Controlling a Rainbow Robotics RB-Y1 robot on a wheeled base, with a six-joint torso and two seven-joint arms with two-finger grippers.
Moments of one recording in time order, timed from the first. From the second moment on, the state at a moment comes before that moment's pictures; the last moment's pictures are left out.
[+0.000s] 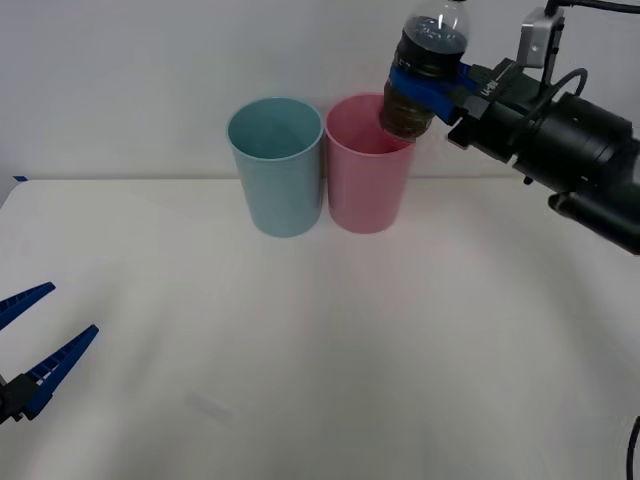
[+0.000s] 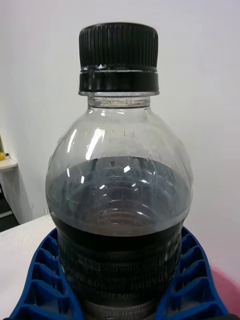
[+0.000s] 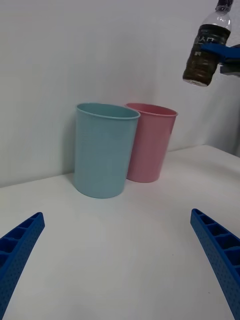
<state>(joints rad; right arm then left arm) -0.54 -0.62 0.13 -1.53 1.03 -0.63 -0.28 0.35 0.40 0.52 -1.66 -0.96 -1.22 0.00</state>
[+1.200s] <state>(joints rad) -0.80 -0.49 0.15 -1.14 1.25 -0.62 -0.24 0.35 0.40 0.52 -1.66 -0.96 -1.22 0.00</state>
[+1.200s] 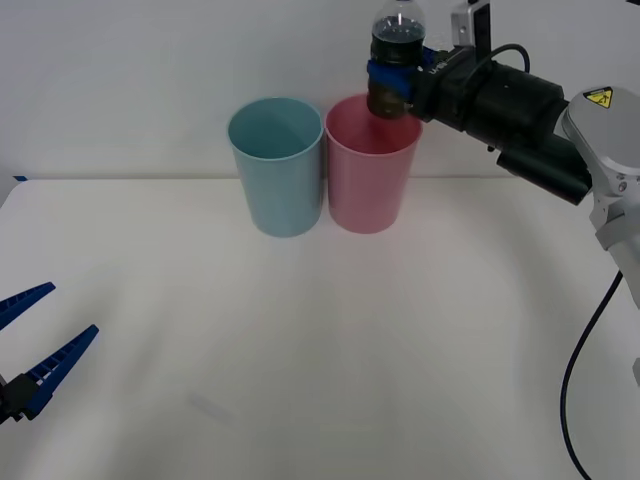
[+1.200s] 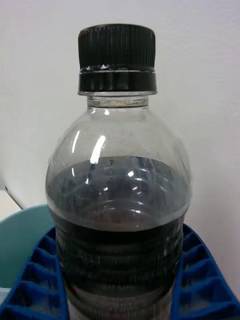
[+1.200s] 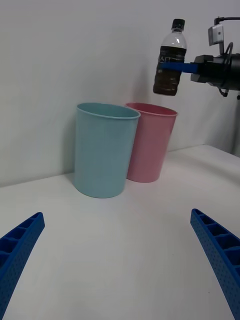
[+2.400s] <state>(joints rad) -0.63 -0.53 0.12 -1.33 1.08 -0.68 -0.19 0.35 0.40 0.52 -1.66 -0.96 -1.22 0.00</state>
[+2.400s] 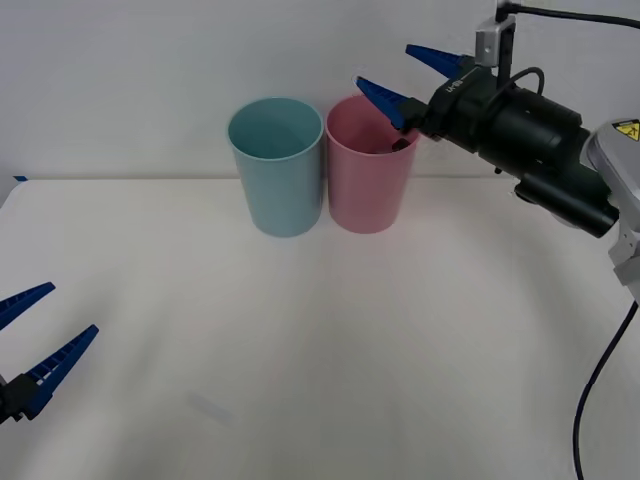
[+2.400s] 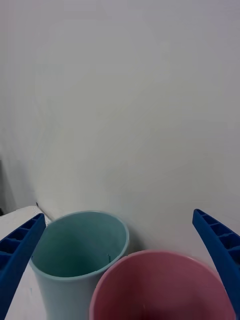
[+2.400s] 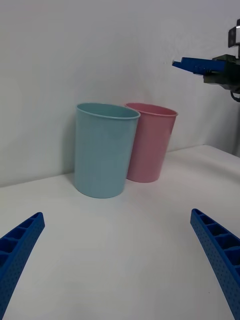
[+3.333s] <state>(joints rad) -0.15 -0.74 0.01 -1.57 0.85 -0.93 0.07 0.35 0.40 0.52 -1.66 -0.96 -1.22 0.00</state>
